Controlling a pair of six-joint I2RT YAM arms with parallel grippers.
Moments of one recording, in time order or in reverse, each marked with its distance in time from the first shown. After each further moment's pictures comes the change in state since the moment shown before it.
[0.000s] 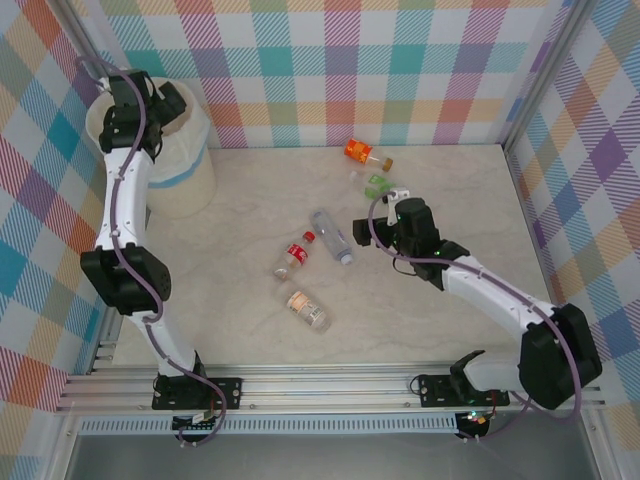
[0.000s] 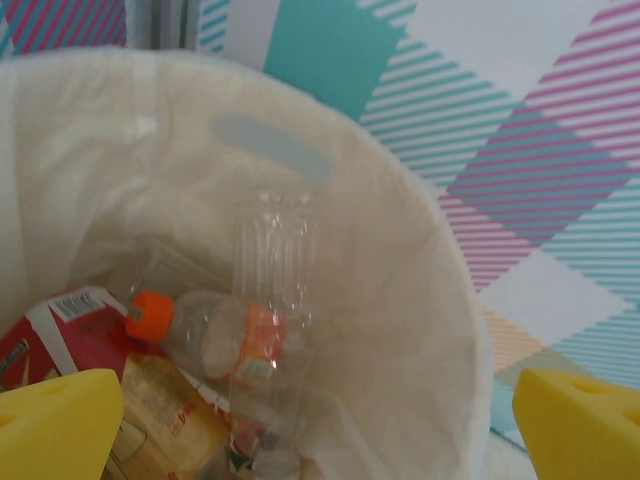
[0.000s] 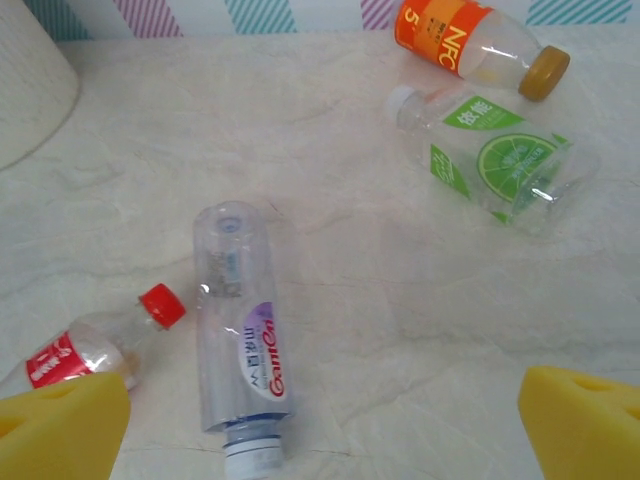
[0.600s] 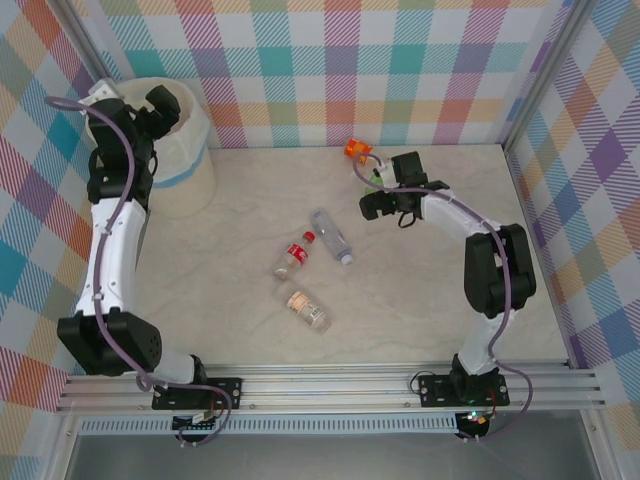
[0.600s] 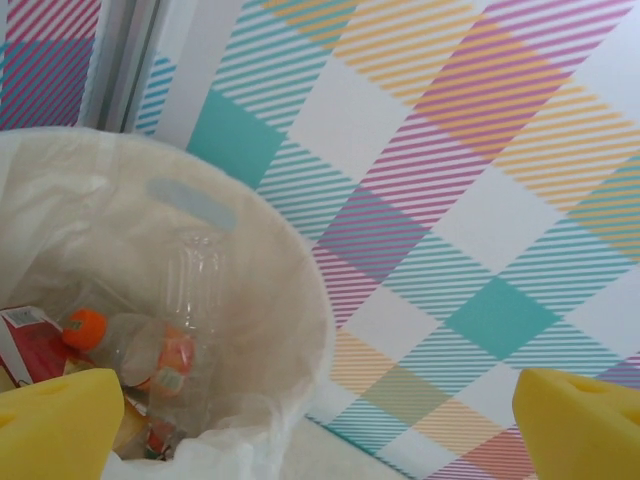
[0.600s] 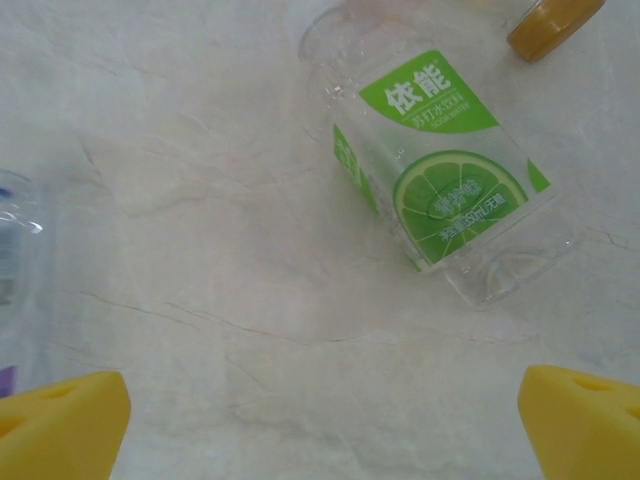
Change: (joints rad) left arm -0.002 -0.443 -0.468 0.338 0.105 -0.095; right arm -0.201 0.570 0.552 -0.332 -0.130 -0.370
